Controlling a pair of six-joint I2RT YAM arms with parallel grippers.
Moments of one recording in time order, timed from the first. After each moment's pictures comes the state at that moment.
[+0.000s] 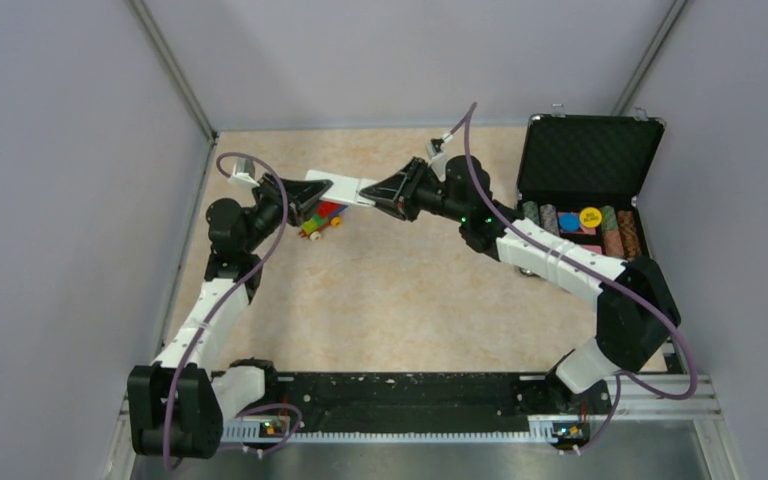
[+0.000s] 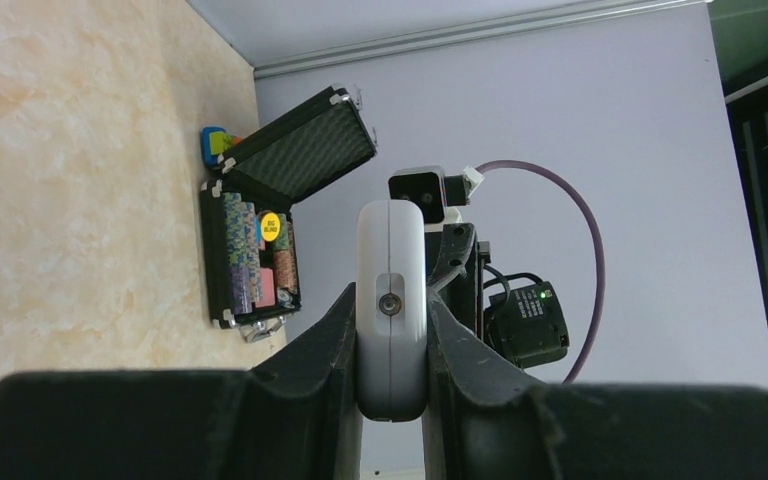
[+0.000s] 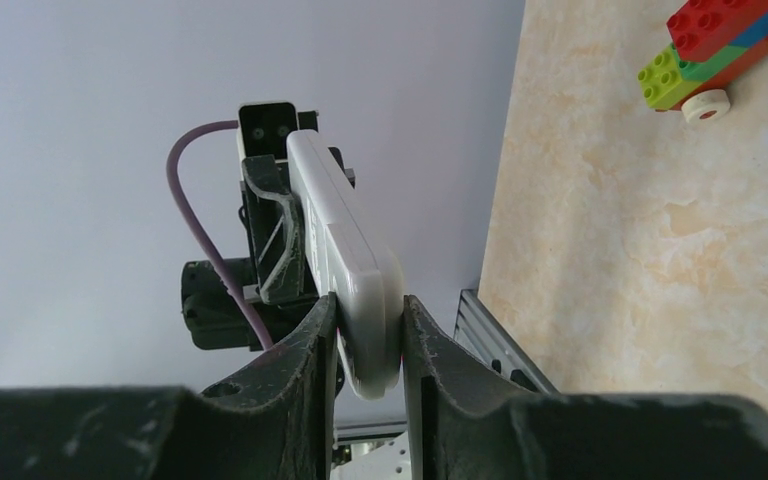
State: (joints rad) left arm -0.04 1.07 0.65 0.54 0.65 -1.47; right arm 0.71 1.54 1.14 0.25 -0.35 1.32
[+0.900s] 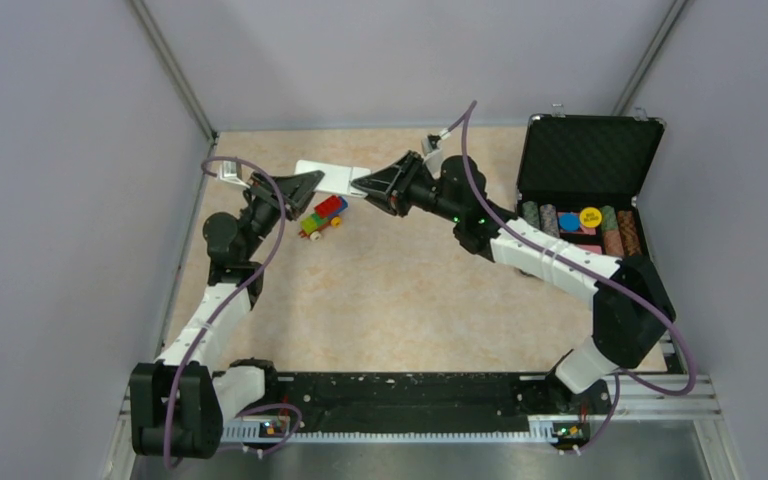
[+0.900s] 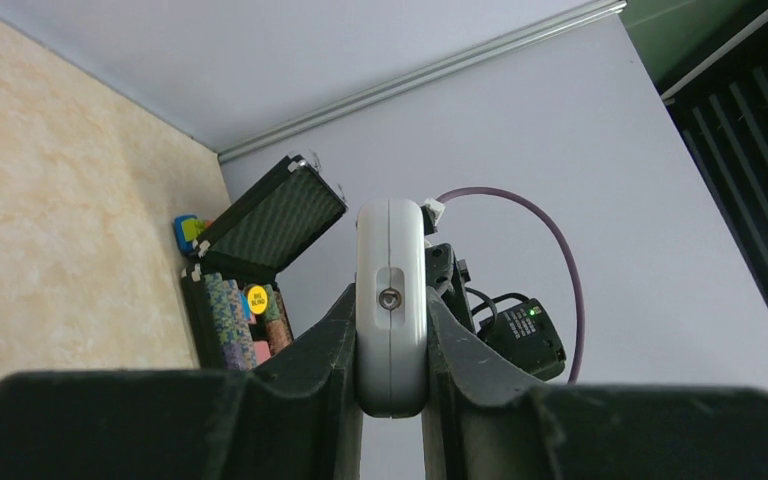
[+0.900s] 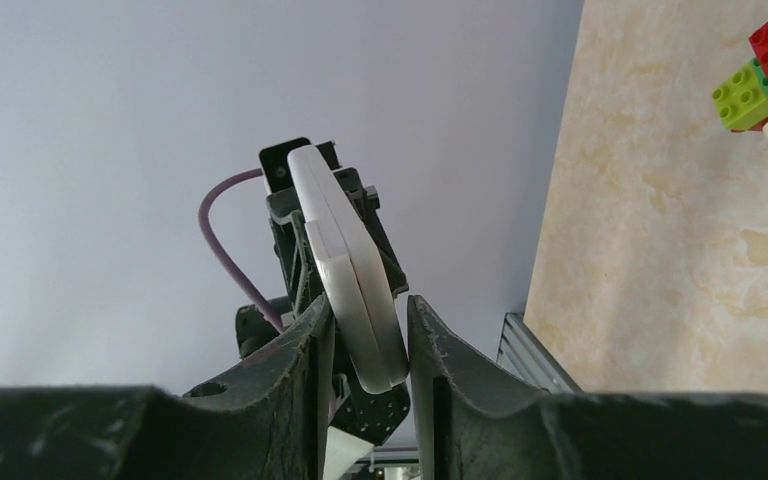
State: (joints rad) left arm -0.05 1.07 0.58 0.82 0.56 -1.47; right arm 0.75 1.56 1.17 0.34 -0.29 1.39
